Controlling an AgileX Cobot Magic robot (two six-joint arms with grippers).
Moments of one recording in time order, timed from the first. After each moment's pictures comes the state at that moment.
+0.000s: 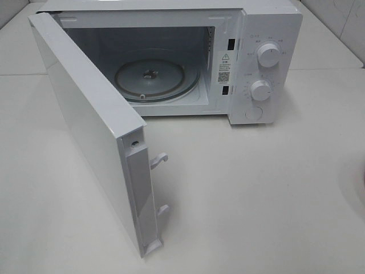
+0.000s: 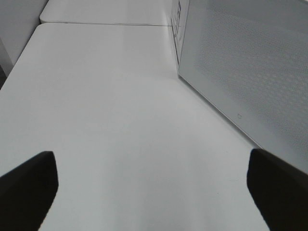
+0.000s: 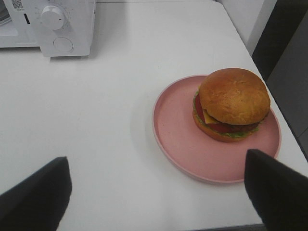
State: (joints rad) left arm -0.03 0.00 -0.50 -0.03 1.04 -0.01; right arm 0.01 0.00 -0.50 -0.06 1.06 0.00
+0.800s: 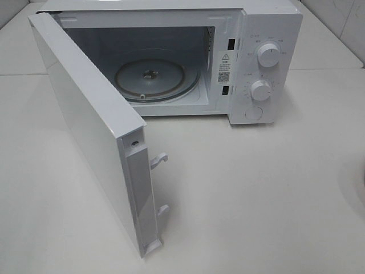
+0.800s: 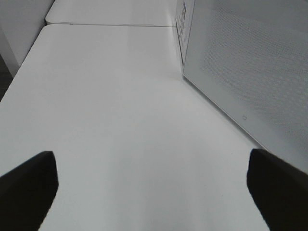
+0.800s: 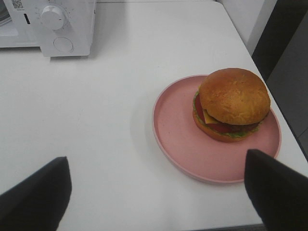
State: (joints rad) left arm -0.03 0.00 -0.51 -0.01 1.03 -0.02; right arm 0.01 0.00 -0.50 -0.06 1.06 0.00
